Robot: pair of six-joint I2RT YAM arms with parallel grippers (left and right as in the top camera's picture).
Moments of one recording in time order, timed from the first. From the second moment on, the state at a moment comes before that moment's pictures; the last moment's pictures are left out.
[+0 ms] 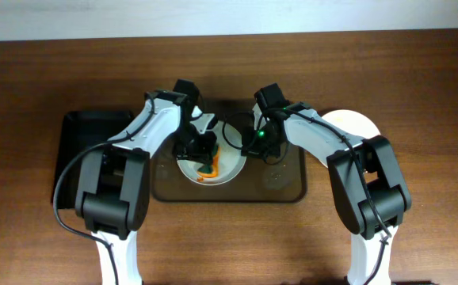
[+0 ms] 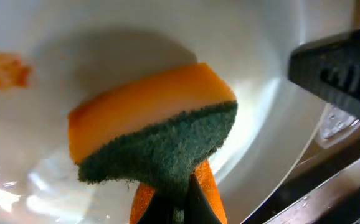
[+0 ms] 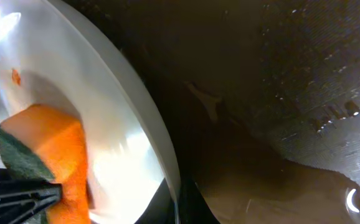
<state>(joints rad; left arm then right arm) -0.29 2.13 1.53 -1.01 0.43 -0.03 0.39 2.11 1.39 -0.62 -0.45 0.49</state>
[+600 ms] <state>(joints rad) -0.28 2.12 1.54 -1.03 0.15 -0.11 0.40 2.11 1.39 -0.62 -0.47 0.48</state>
